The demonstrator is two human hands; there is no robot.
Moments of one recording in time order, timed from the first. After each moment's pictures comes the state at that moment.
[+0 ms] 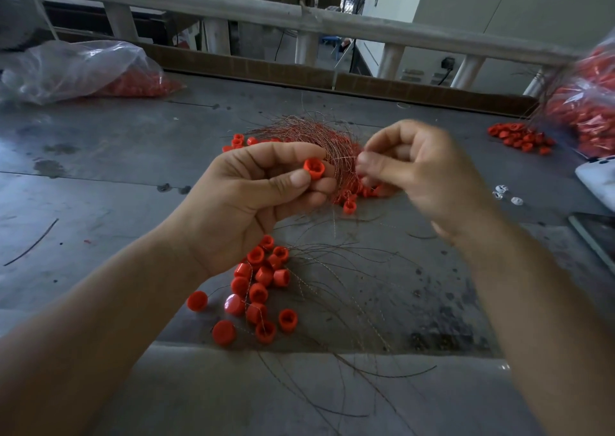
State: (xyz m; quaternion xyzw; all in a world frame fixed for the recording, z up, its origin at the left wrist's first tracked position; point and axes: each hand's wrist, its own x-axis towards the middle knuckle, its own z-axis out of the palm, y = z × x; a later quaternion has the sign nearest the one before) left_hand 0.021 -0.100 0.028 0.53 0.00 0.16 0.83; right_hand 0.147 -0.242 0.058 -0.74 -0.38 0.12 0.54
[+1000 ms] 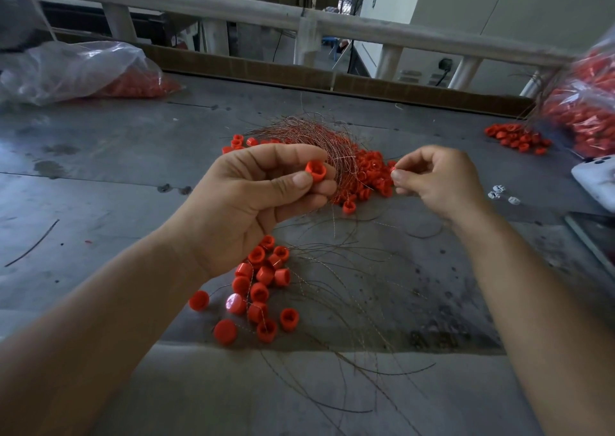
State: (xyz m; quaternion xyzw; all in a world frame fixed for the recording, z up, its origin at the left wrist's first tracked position) left_hand 0.019 -0.101 0.030 0.54 0.00 0.15 0.83; right_hand 0.207 -0.251 0.020 -0.83 -0.27 0.01 0.48
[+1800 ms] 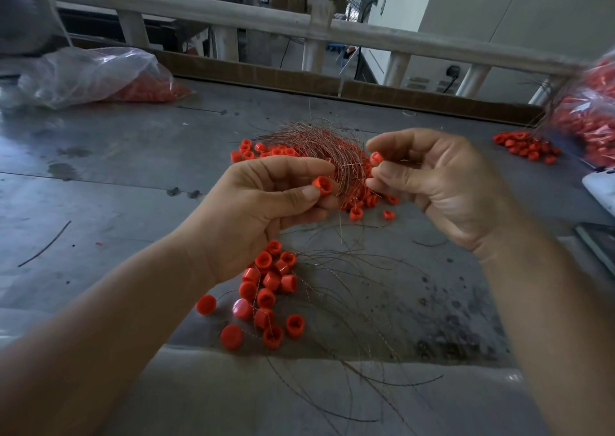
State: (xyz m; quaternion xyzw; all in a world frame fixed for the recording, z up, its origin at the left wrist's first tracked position) left_hand 0.020 -0.101 0.030 0.57 0.04 0.16 0.80; right_hand 0.156 -0.248 0.059 -0.59 -0.39 0.26 0.66
